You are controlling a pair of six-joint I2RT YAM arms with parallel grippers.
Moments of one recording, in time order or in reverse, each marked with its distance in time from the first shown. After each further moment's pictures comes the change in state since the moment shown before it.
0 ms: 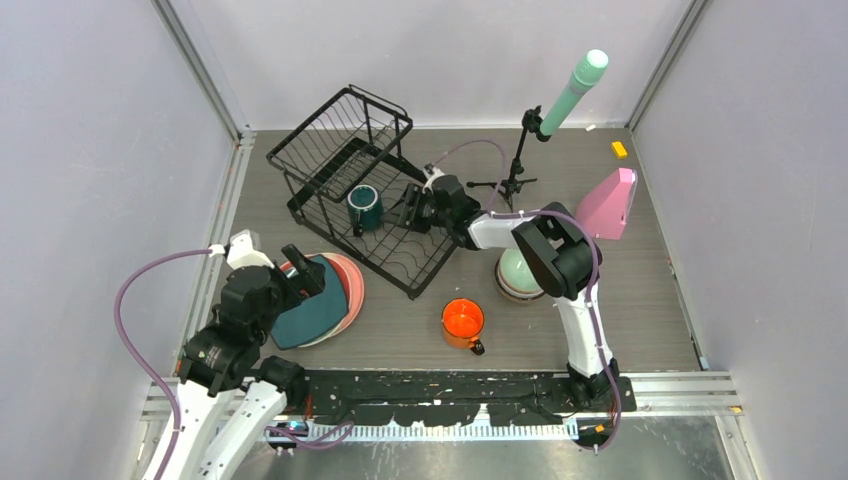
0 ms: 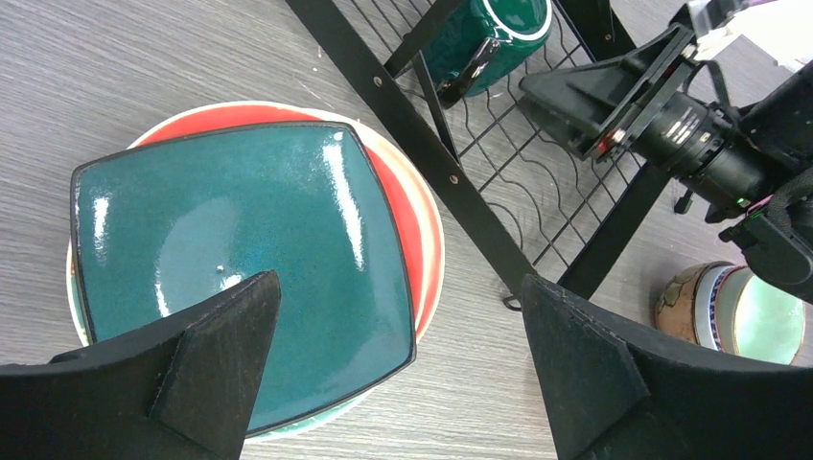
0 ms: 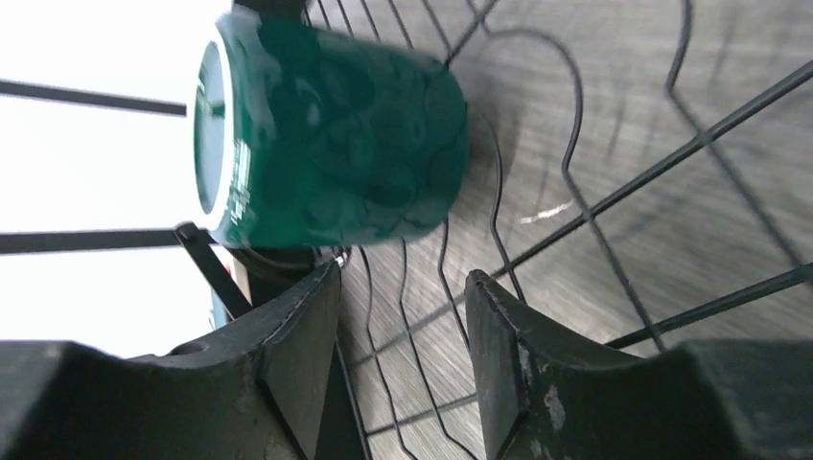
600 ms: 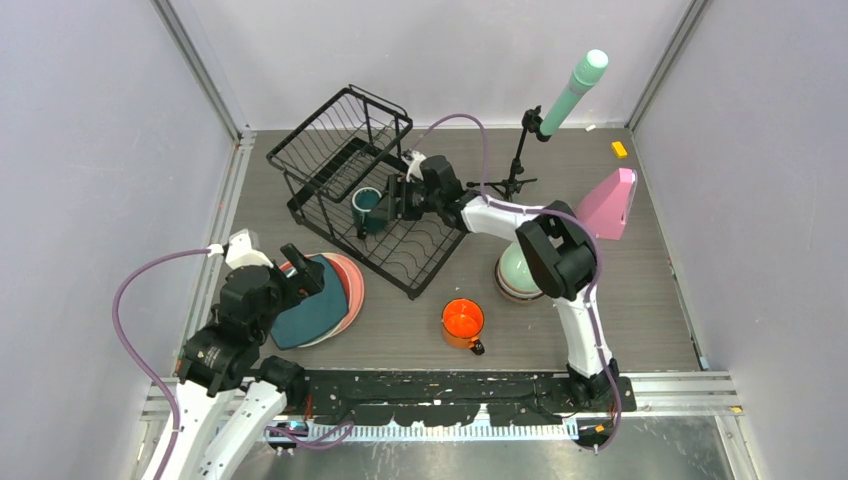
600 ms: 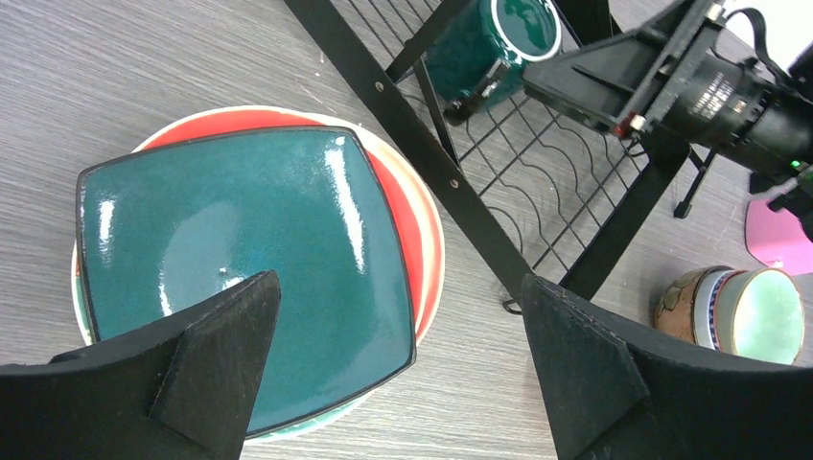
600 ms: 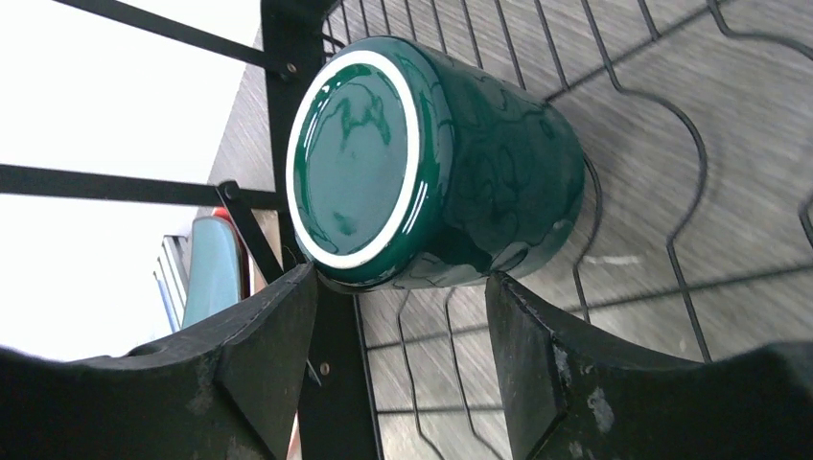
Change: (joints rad) left arm 0.000 0.005 0.011 -0.006 -0.011 0.003; right arm 0.008 -0.029 0.185 -0.272 -0.081 -0.235
